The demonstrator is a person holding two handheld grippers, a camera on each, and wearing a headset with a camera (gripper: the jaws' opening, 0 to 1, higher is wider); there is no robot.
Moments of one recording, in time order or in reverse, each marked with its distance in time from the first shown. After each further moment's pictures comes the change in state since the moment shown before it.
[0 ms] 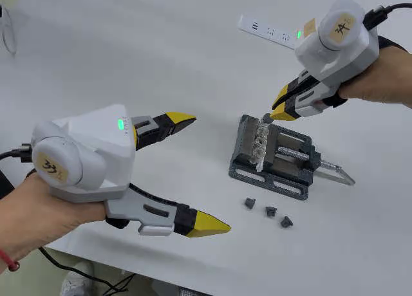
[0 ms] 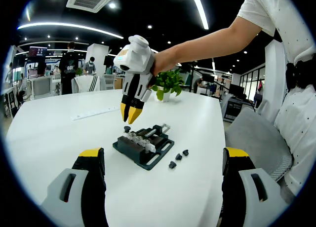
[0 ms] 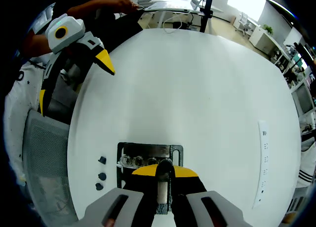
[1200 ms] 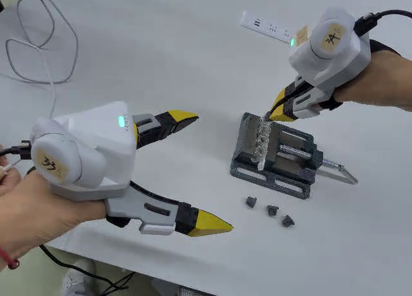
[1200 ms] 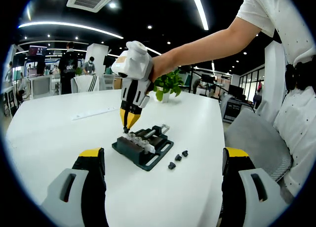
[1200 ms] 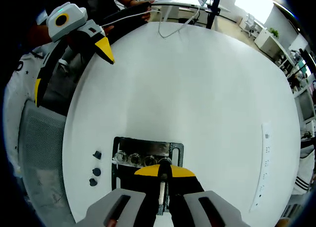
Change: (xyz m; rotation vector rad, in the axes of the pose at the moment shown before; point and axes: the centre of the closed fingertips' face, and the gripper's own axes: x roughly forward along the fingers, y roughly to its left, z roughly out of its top) left arm 0.001 0.000 0.000 -0.006 -0.005 -0.009; right arm 0.012 -0.003 -0.006 -0.063 0.045 -0.006
